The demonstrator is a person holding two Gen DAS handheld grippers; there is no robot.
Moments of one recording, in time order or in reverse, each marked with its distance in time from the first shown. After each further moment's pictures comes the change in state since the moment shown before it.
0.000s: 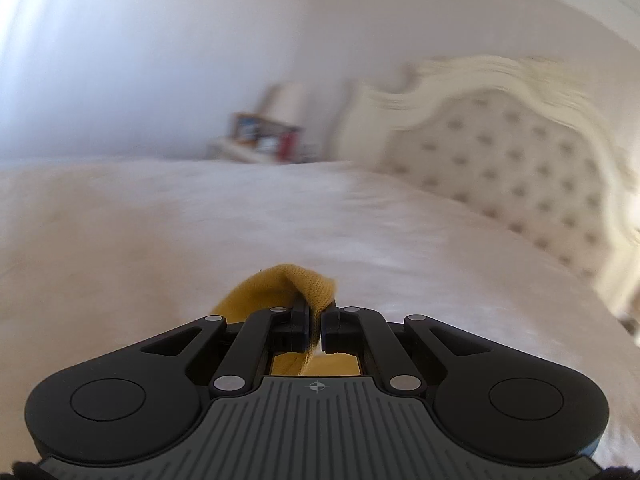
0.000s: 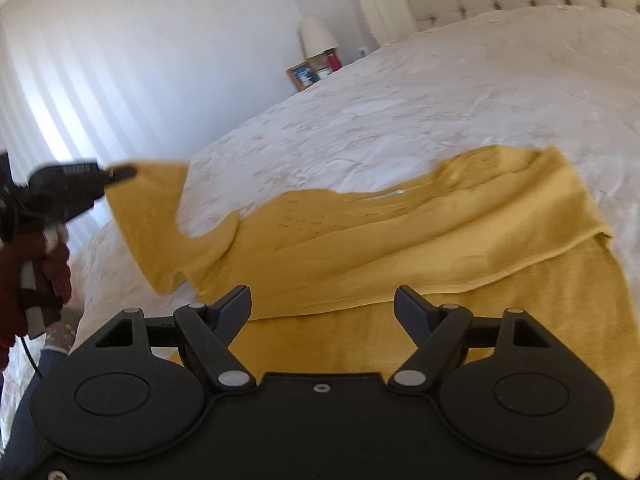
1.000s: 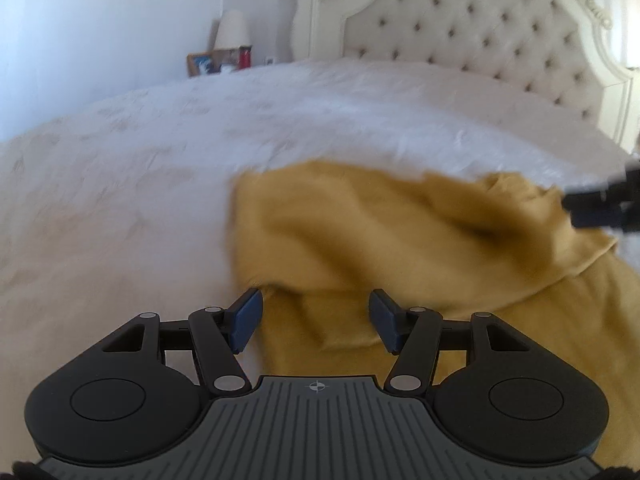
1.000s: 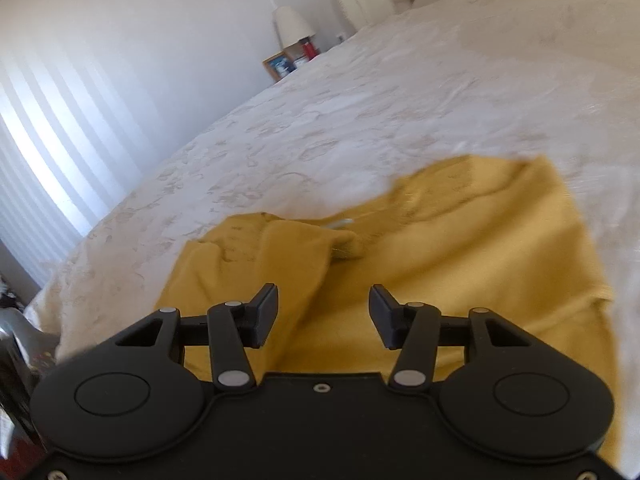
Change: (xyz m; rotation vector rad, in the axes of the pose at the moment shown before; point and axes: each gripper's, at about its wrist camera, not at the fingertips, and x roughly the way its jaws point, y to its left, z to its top) left arm 0.043 -0.024 -0.136 0.263 0.248 0.081; right arm 0.058 -0.052 0.049 0.052 0.065 0.012
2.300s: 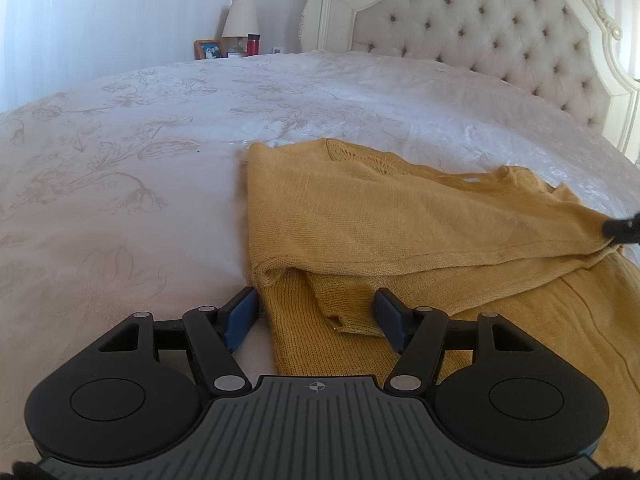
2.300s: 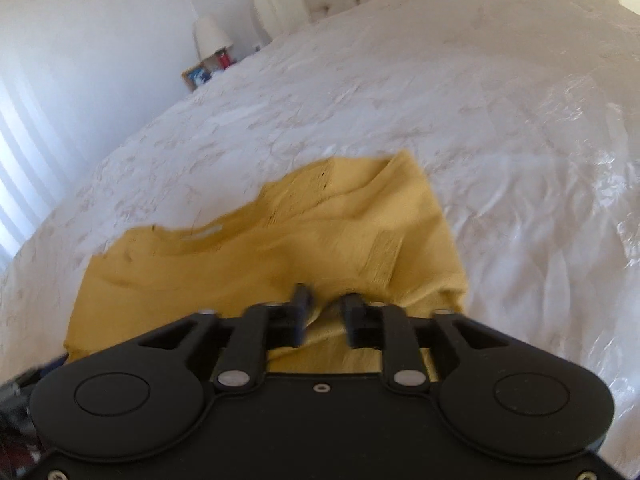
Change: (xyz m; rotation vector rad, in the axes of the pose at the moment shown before) left arm 0.008 0.008 -0.016 -0.045 0.005 -0.014; right arm -0.036 -0.056 -0.008 0.070 -0.059 -0.257
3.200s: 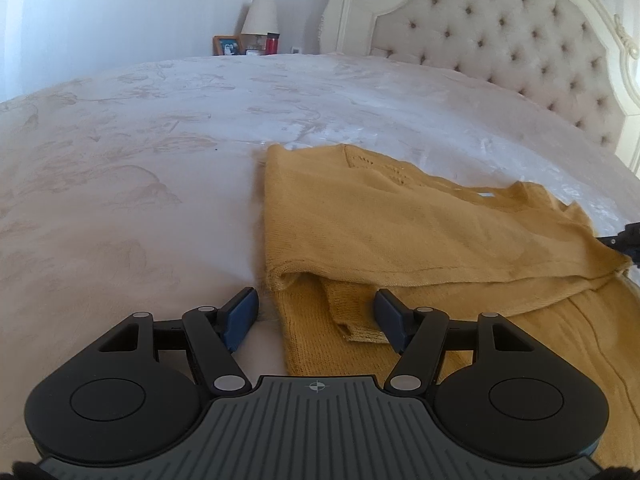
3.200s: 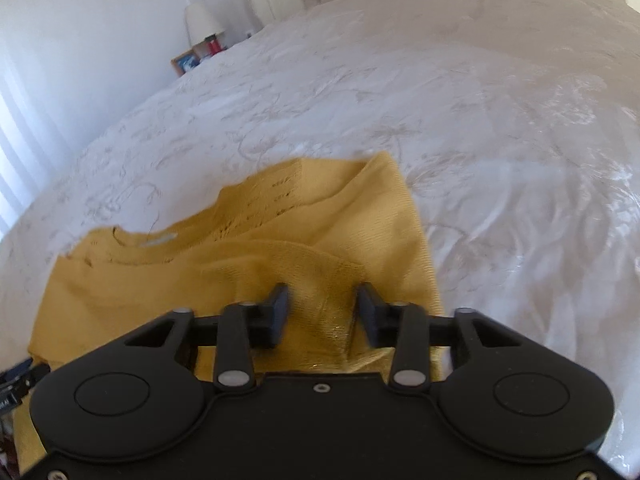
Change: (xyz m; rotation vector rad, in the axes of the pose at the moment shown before) left arm 0.000 0.002 0.003 -0.059 -0.003 0.033; right arm 0.043 -0.014 0.017 -0.058 0.057 -0.020
